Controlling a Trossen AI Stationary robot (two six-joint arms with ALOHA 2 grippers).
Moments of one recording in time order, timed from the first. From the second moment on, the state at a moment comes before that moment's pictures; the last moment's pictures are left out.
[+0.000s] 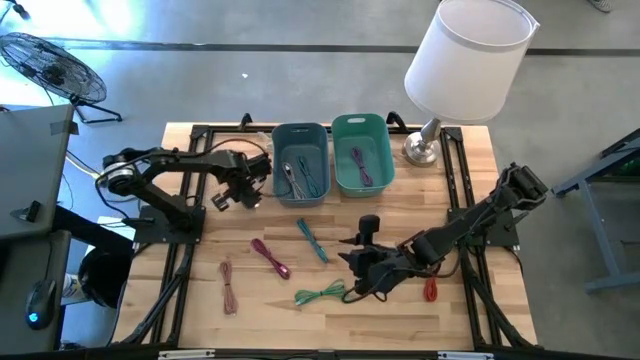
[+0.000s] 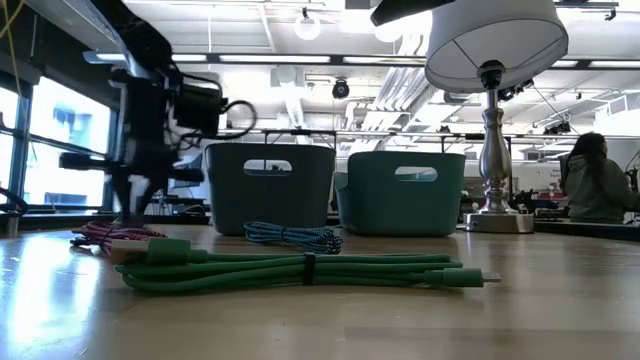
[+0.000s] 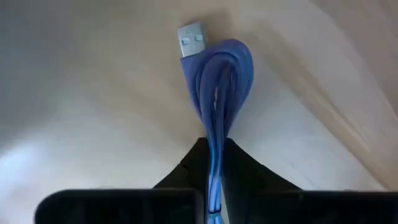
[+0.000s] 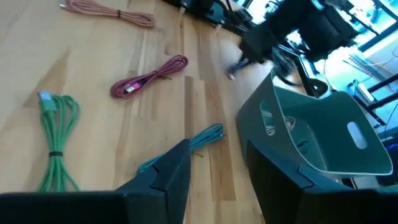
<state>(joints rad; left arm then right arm) 0.47 1.46 0.73 -0.80 -0.08 1.29 0.54 1.60 1.18 -0.33 0.74 0.05</state>
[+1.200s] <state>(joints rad) -0.10 1.35 1.85 -1.23 -0.15 0.88 0.60 1.60 1.18 -0.36 0.88 -0.08</state>
